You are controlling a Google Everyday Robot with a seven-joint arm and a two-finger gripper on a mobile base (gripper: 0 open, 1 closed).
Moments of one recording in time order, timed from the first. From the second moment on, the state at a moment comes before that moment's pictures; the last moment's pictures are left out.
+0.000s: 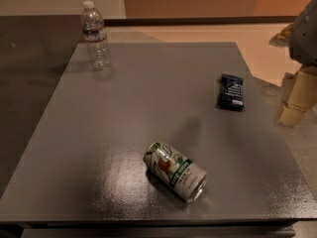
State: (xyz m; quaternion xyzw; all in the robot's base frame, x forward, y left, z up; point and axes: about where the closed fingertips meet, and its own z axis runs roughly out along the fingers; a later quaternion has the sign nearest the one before) arm 0.438 -0.217 0.976 -0.60 0.78 -0.03 0.16
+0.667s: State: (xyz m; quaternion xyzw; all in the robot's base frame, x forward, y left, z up) arm 0.436 -0.189 0.980 -0.60 0.78 -0.01 0.17
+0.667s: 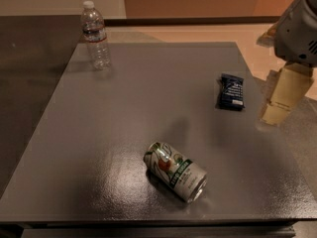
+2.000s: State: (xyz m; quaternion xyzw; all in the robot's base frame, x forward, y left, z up) arm 0.417 -0.077 0.955 -0.44 0.88 0.04 0.17
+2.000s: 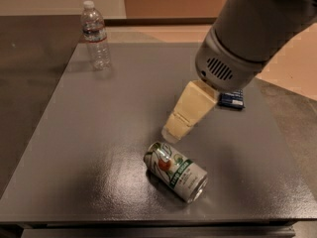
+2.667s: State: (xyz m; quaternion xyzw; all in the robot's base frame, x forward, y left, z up) arm 0.403 -0.065 0.946 -0.36 0.92 0.02 0.15
